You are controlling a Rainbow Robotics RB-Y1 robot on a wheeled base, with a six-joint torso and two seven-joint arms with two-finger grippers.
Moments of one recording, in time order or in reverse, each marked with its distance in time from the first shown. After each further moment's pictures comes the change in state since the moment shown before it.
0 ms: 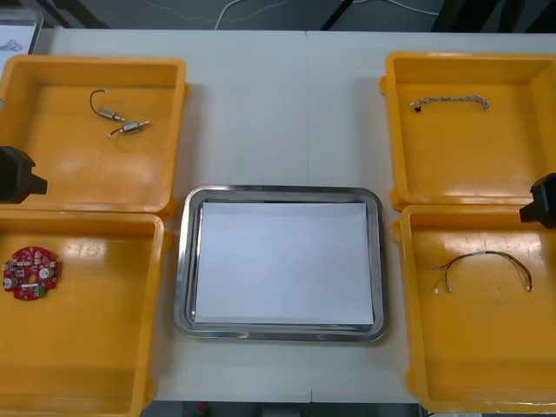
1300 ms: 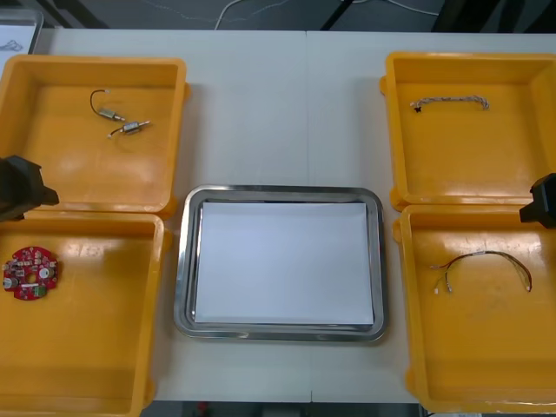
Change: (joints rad) right arm 0.001 0.001 0.000 0.001 0.000 0.000 0.000; left arm 0.046 -0.056 -0.002 0.001 -0.005 0.001 0.460
